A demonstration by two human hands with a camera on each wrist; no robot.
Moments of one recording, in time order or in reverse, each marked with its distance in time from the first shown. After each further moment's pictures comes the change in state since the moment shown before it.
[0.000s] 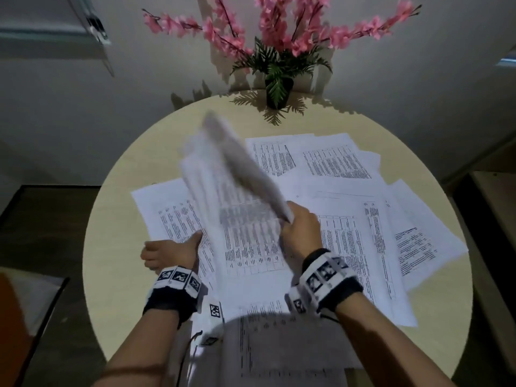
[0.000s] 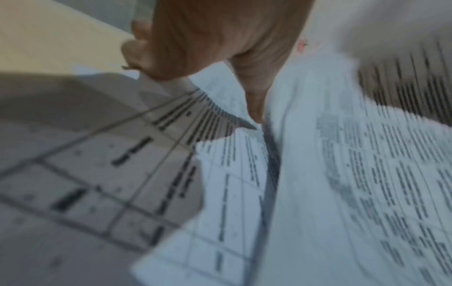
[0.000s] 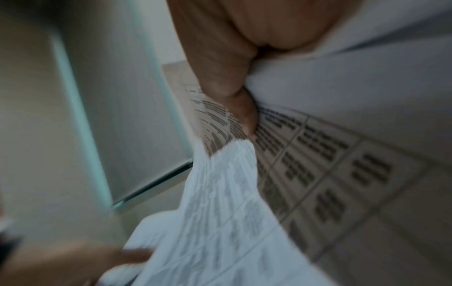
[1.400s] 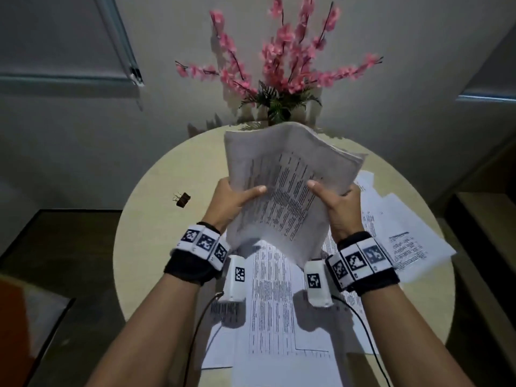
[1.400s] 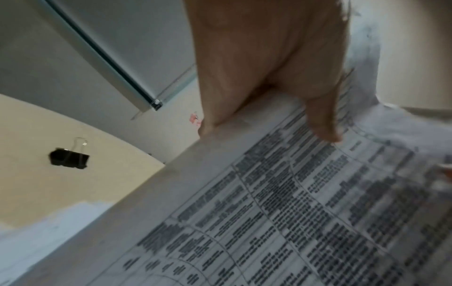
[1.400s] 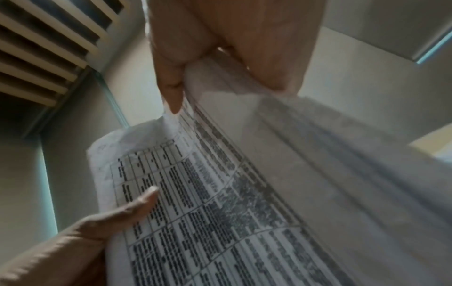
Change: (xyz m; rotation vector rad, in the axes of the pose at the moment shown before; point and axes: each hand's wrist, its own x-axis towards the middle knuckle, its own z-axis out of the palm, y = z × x) left_hand -0.114 0.074 -0.083 -0.552 -0.707 0.842; right_hand -0.066 -0.035 -0.080 0.910 0.254 -0.321
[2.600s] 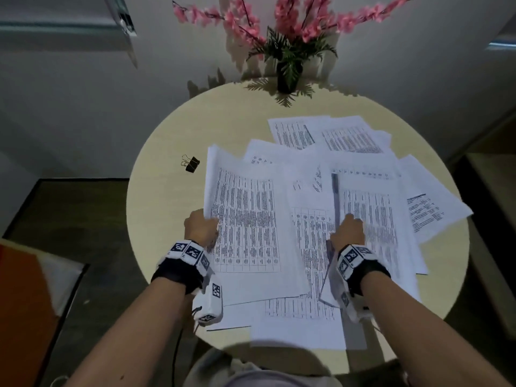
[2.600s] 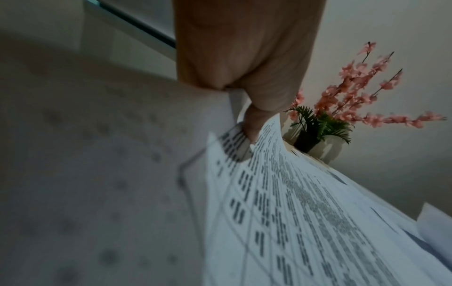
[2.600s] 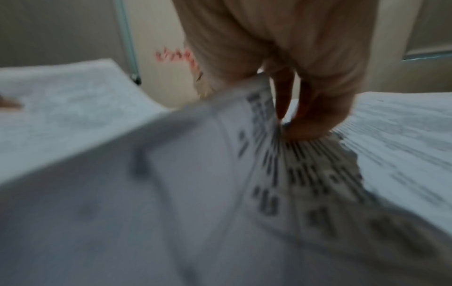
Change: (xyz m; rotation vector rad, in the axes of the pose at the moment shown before) left_hand -0.038 -0.138 -0.078 0.591 0.172 -0.547; right_hand -0.054 0.140 -0.035 -1.302 -0.019 0.642
